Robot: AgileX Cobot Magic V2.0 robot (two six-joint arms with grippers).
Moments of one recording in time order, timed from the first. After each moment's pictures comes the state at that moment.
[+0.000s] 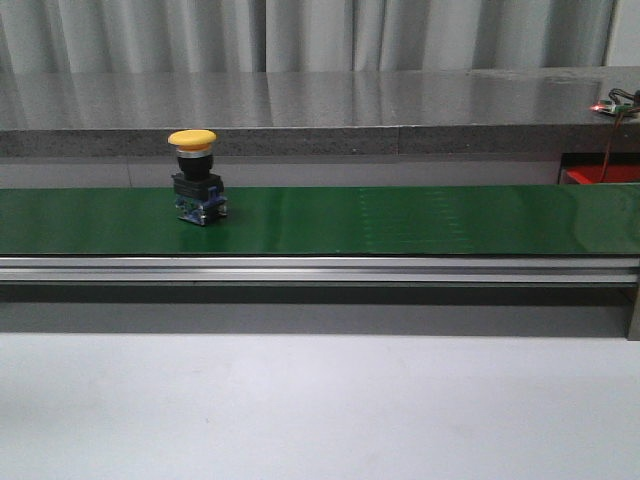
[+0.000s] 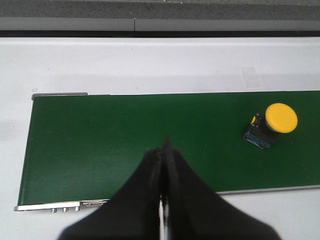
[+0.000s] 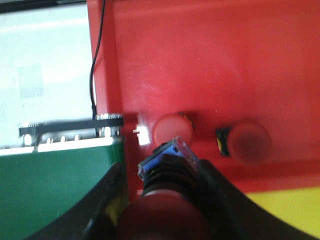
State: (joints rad) left arm 0.05 1.23 -1.27 -0.26 0.91 0.17; right arm -0.32 1.91 -1.85 0.14 1.10 -0.15
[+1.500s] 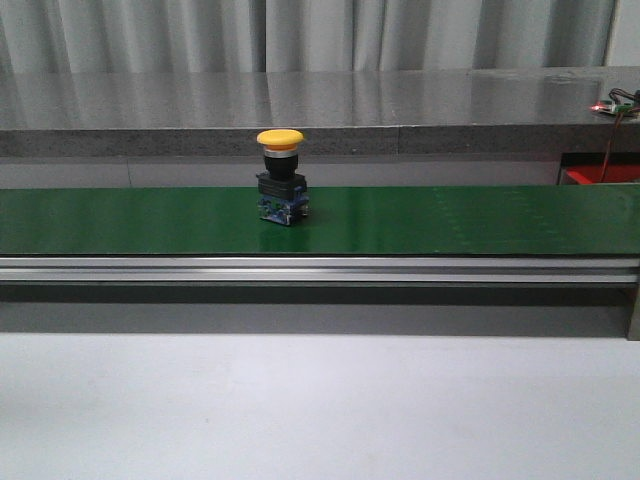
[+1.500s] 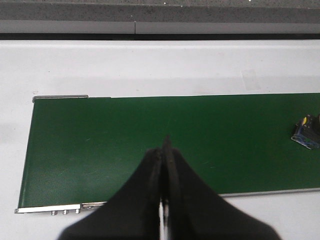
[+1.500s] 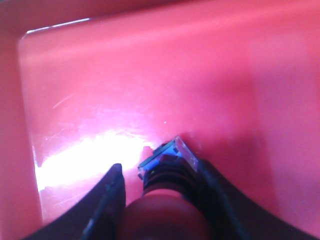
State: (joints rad) left arm 0.05 1.23 -1.27 -0.26 0.90 0.17; right arm -0.36 2.22 -1.88 0.17 0.78 -0.16
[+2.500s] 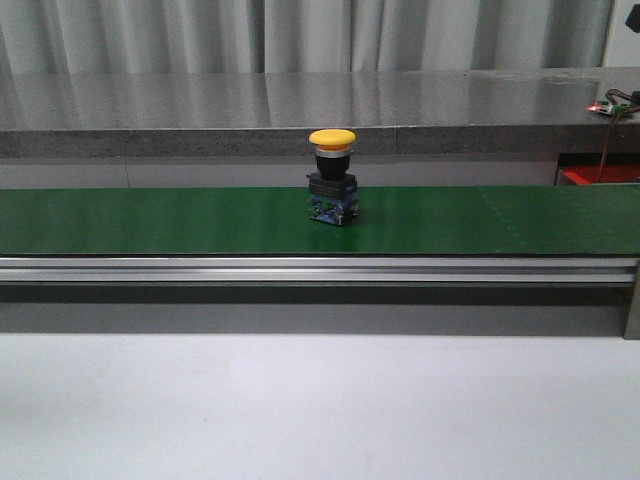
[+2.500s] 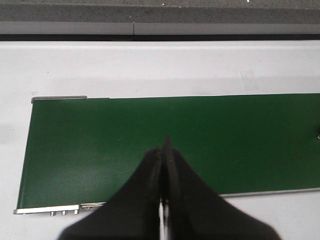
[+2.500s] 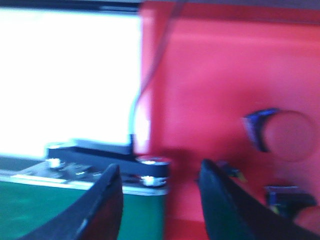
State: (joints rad) left arm 0.05 1.23 -1.27 -0.26 0.90 0.17; right arm -0.22 2.12 -2.10 0.20 1.19 -0.25
